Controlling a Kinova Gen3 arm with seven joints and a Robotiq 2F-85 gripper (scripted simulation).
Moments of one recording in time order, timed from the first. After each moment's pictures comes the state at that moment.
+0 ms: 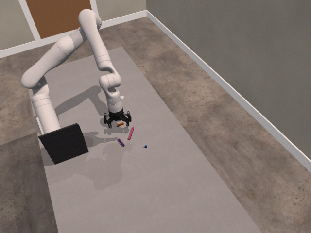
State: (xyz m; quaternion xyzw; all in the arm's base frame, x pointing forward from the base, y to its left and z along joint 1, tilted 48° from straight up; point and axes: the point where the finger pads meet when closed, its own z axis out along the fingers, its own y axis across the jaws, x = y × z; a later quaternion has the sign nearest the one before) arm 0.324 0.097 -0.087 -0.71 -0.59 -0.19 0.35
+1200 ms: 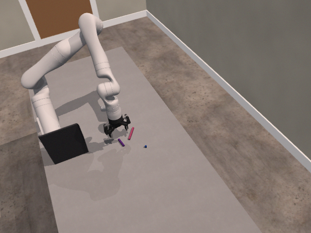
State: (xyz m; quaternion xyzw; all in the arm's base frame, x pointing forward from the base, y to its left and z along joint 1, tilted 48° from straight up) arm 0.313 0.075 -0.120 -0.54 -0.74 -0.28 0.29
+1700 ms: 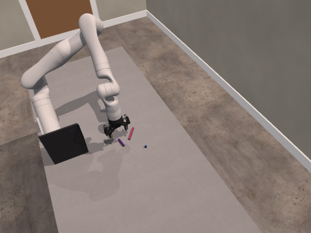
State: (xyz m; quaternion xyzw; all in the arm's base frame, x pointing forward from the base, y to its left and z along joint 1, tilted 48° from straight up) arm 0.312 0.075 -0.122 -0.52 -0.75 -0.29 0.28
